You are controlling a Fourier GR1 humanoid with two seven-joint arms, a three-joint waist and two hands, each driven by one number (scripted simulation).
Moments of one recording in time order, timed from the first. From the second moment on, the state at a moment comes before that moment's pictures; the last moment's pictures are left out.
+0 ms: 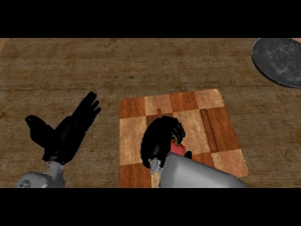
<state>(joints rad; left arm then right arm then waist) -0.08 0.23 -0.23 -1.55 0.36 0.08 0.19 -0.76 -0.09 1.07 -1.23 0.96 0.90 0.98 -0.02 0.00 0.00</state>
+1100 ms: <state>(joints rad) -0.04 0.23 -0.21 -1.57 0.35 0.07 0.17 -0.27 -0.53 0.22 -1.81 0.61 -0.03 0.40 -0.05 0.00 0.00</state>
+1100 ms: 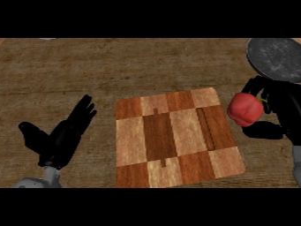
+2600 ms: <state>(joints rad) -0.13 0.17 -0.24 -1.54 0.30 0.02 0.21 -0.73 -0.62 -0.34 -0.46 0.49 -0.50 -0.46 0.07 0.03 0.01</state>
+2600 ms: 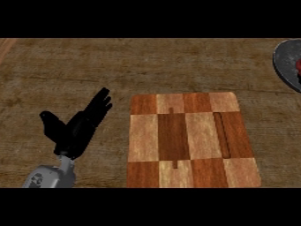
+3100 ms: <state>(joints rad) -0.16 0.15 -0.26 -1.54 0.29 0.01 0.21 -0.79 -0.70 -0.35 -0.24 0.54 -0.50 -0.45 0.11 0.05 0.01</state>
